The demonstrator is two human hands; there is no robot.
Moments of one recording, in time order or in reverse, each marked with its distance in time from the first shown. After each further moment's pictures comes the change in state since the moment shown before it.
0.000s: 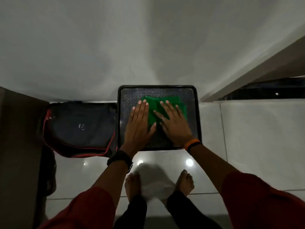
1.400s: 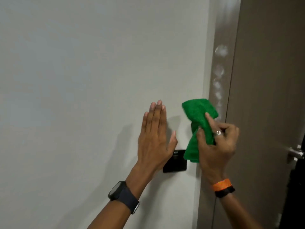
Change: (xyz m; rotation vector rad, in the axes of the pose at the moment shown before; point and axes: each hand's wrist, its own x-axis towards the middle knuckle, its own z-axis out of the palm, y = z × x) left_hand 0.152 0.396 -0.806 0.047 1.202 0.558; right_hand -0.184 -0.079 -0.864 0.066 2.001 -0.100
